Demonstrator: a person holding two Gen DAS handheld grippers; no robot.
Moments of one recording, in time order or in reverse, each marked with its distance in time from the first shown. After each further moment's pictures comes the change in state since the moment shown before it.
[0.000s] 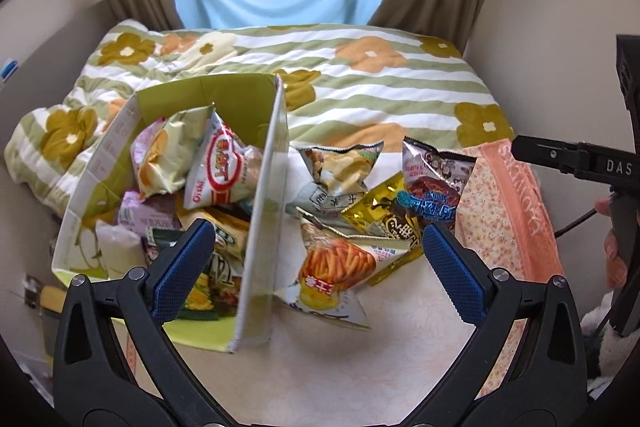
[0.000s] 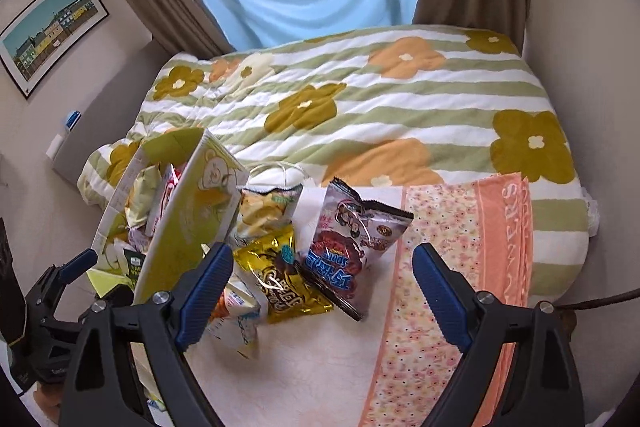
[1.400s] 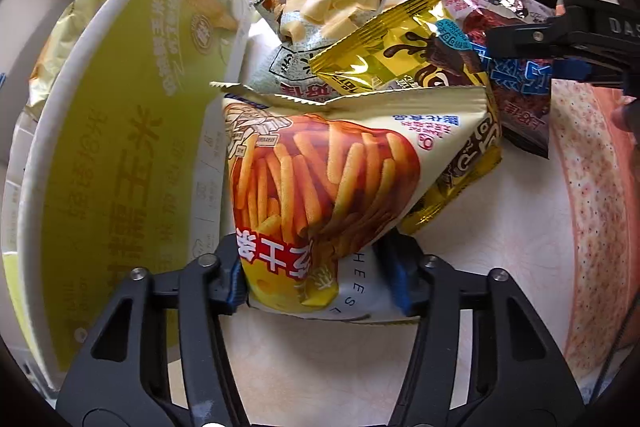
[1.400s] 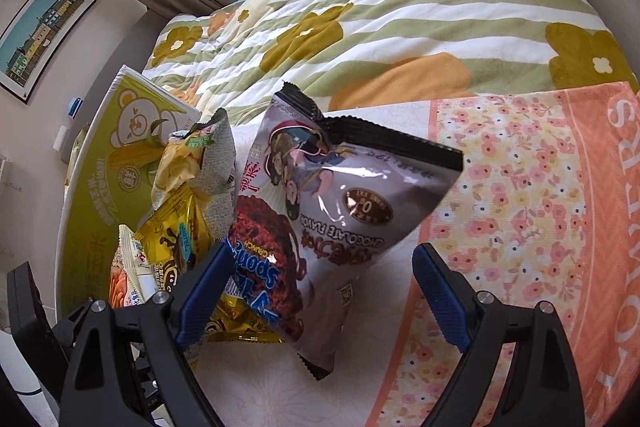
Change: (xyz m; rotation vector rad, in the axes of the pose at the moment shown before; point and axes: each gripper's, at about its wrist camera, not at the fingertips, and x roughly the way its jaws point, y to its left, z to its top) left arm 0.160 -0.031 -0.056 0.134 0.309 0.138; right arm 0.160 -0.061 -0.023 0.083 0.184 0.166
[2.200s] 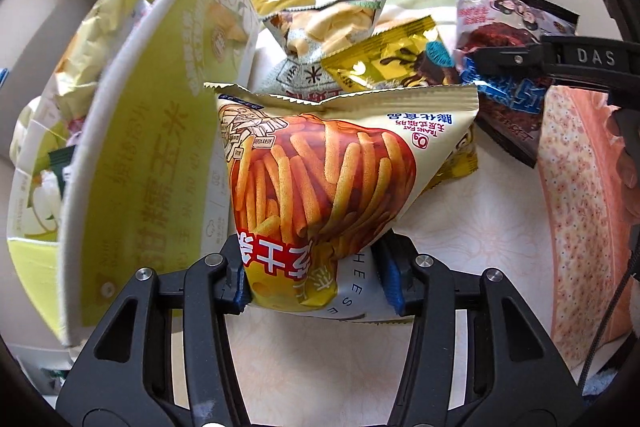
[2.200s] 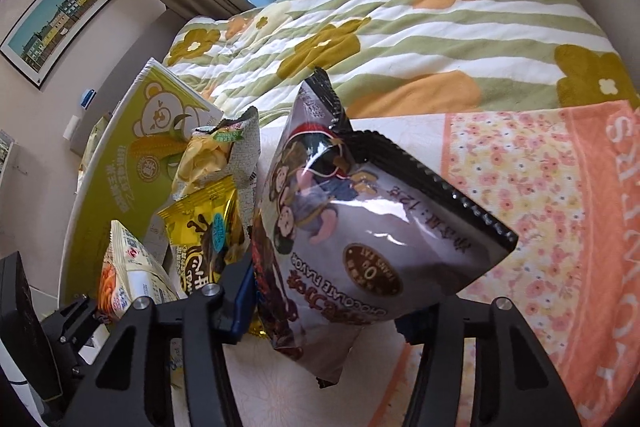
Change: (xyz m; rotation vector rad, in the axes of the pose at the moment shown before) left arm -0.035 -0.001 -0.022 -0.022 -0.057 -0.017; right arm -0.019 0.015 -0.013 -0.079 -0.054 -0.005
